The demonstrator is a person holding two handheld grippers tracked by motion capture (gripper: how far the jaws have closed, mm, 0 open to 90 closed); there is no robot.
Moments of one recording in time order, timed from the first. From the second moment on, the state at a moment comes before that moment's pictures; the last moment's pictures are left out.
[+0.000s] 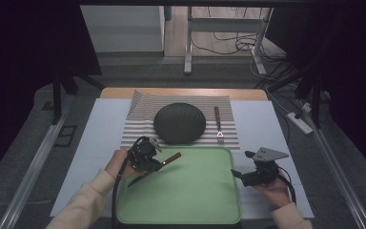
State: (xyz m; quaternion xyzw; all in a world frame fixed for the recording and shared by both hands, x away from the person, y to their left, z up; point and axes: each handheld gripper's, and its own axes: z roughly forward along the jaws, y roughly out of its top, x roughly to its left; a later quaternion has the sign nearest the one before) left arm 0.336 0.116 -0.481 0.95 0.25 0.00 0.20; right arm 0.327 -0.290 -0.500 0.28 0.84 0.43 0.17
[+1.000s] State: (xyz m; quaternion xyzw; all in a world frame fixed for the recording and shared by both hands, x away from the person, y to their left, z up) left arm 0.317 0.055 -0.492 0.95 0.16 -0.03 0.27; right arm 0.325 -0.290 -0.500 0.28 0.84 0.43 0.18
